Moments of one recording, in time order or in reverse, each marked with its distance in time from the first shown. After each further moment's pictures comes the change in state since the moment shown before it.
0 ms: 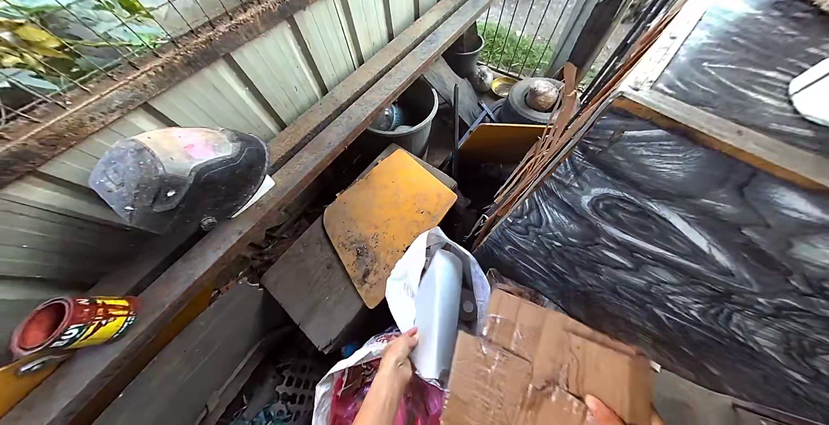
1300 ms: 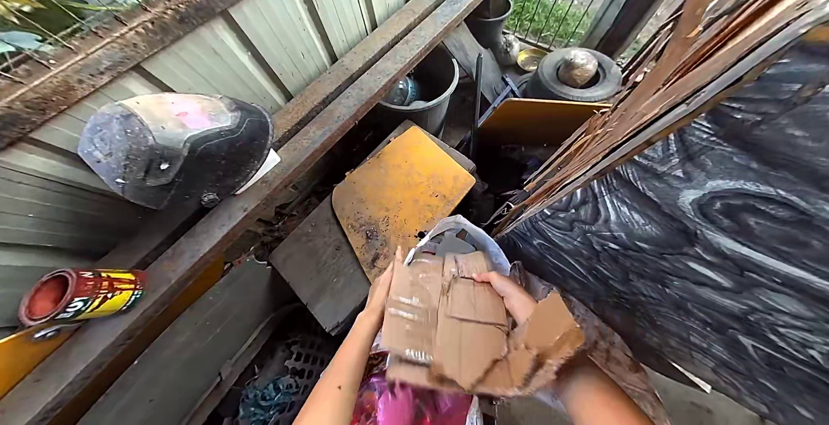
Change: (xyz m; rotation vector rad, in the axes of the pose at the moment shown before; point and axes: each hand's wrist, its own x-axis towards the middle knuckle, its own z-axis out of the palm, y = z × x) left_hand 0.075 0.090 -0.031 0.984 -0.156 0.696; right_hand 0.200 0.055 0.201 -0.148 -0.415 0.830
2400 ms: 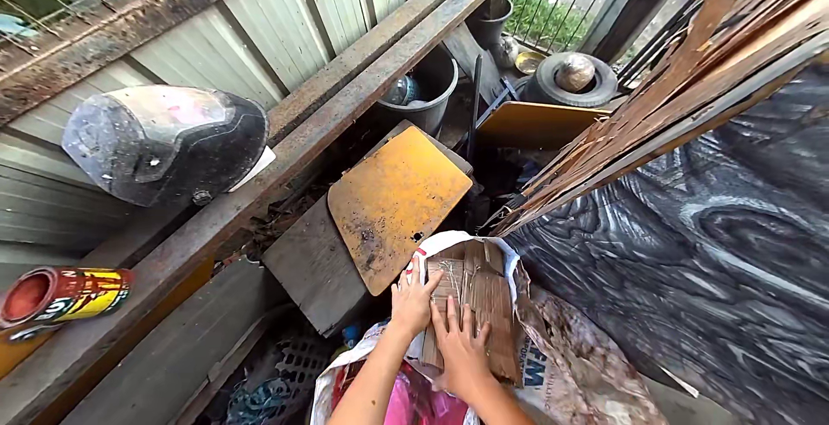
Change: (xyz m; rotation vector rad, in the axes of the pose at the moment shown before) left_hand -0.006 0.060 0.047 0.619 -0.227 -0.020; right_hand -0.079 0.072 0.079 -1.282 0.001 -0.524
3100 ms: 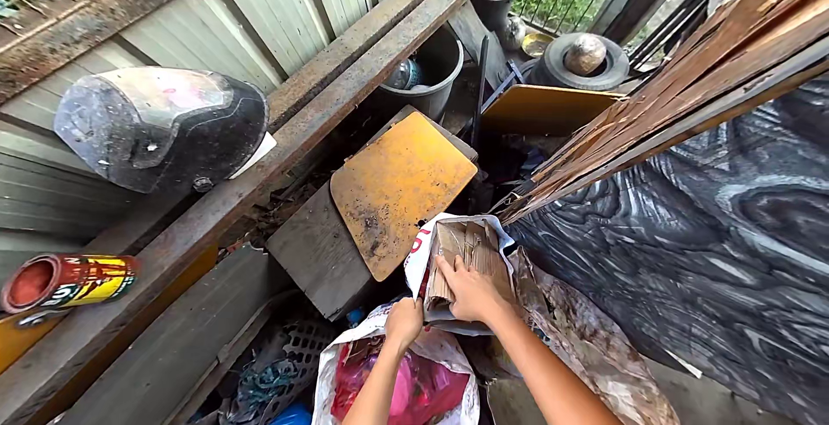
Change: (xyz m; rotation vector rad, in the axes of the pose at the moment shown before) left_hand -0.035 -0.028 0.028 -0.484 -0.146 -0.420; right_hand 0.050 0.004 -0.077 -0.058 -0.116 -0.076
